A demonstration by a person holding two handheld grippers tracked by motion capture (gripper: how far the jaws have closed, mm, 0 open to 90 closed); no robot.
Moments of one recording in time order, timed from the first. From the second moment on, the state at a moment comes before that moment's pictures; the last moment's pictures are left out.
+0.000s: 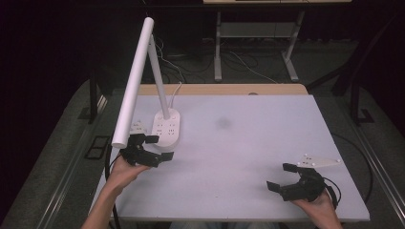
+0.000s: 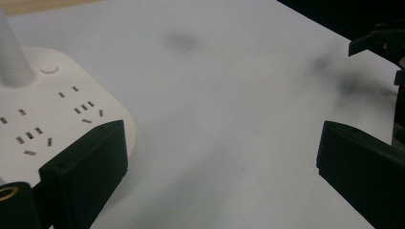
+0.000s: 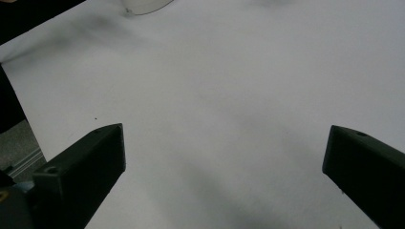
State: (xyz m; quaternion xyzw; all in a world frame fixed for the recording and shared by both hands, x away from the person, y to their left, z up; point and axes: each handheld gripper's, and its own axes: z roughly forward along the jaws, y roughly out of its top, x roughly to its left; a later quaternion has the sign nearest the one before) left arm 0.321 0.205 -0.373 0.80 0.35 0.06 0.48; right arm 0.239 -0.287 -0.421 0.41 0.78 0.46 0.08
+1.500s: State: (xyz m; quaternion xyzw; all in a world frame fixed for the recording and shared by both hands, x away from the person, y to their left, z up) left arm 0.389 0.223 -0.353 0.82 0.38 0.08 0.42; right arm 0.238 -0.289 -0.423 0.41 0.79 0.46 0.08
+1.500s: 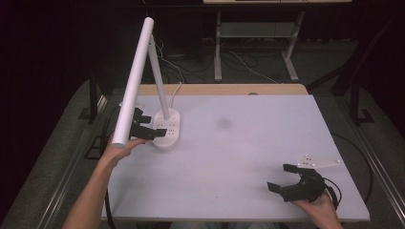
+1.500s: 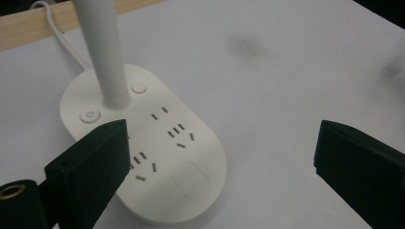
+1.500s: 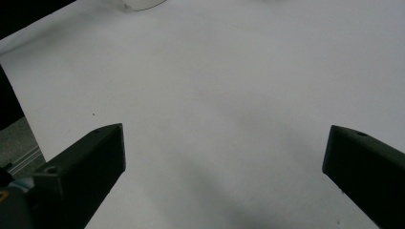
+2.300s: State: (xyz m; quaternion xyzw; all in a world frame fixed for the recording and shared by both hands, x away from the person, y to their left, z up) left arm 0.430 0.239 -0.349 0.81 0.41 0.09 0.41; right arm 0.236 -0.294 -0.424 0.41 0.78 0.46 0.08
